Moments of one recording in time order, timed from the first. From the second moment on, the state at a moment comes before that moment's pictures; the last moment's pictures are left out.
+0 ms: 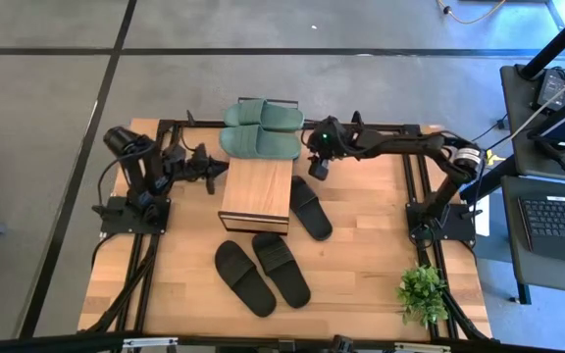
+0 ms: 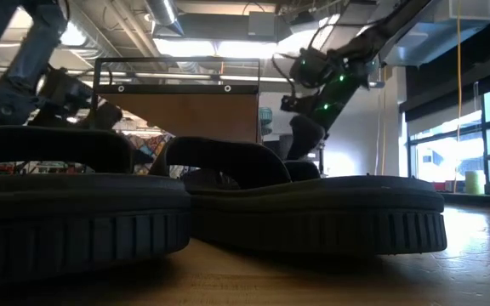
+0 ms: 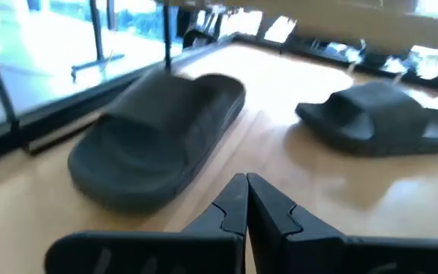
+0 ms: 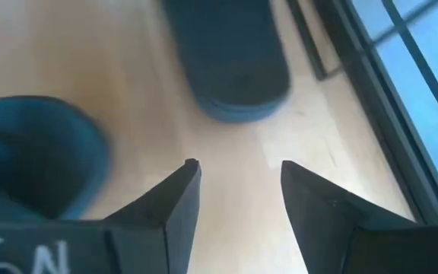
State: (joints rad) left arm 0.91 1.80 0.00 1.56 0.56 -0.02; right arm -0.48 1.71 1.05 -0.22 0.03 -0.21
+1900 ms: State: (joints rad) left arm 0.98 1.51 0.01 1.30 0.86 -0.23; right arm 0.10 1.56 1.05 -0.43 0.23 0.36
